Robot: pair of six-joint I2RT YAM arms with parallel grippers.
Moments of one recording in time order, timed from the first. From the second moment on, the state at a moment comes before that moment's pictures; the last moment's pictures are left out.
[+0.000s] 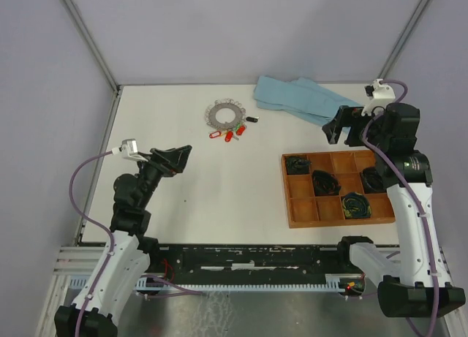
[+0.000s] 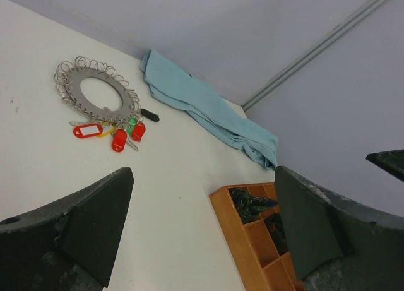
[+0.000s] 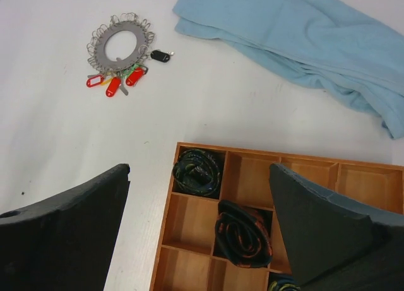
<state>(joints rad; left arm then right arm) -0.16 0.56 0.32 0.36 0.22 -0.77 -0.01 0.99 1.22 -0.64 -0.29 0.12</state>
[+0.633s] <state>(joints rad) -0.51 0.78 0.43 0.30 0.12 -0.63 0.04 1.07 1.06 -0.38 -0.84 0.06</state>
